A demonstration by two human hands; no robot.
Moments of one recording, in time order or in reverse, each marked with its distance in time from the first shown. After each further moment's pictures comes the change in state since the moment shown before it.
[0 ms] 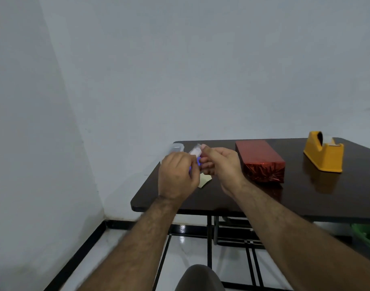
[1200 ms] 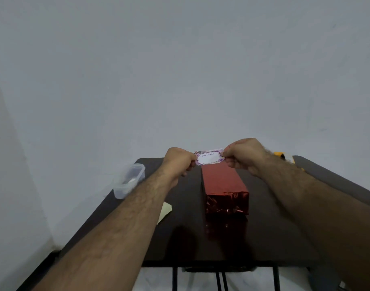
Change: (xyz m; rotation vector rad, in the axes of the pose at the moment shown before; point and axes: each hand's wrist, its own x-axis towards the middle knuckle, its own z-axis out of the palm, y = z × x) left_hand 0.123 0.042 0.128 -0.746 -0.655 -1.144; right_hand 0.116 -0.093 -0.157 -0.435 0.213 0.214
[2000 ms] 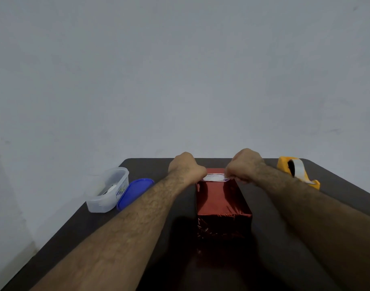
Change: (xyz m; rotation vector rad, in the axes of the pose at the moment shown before) left_hand 0.085 -0.019 0.065 0.669 0.028 0.001; right_hand 0.084 0.034 -0.002 -0.786 0.049 0.053
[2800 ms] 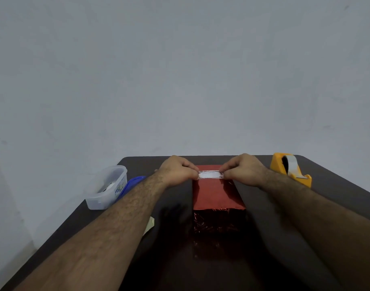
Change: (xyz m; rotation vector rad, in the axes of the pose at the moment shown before) left_hand -0.004 -0.040 -0.012 -0.244 -0.195 0.104; right_hand -0.010 0.037 -0.001 0.145 -0.107 -0.324
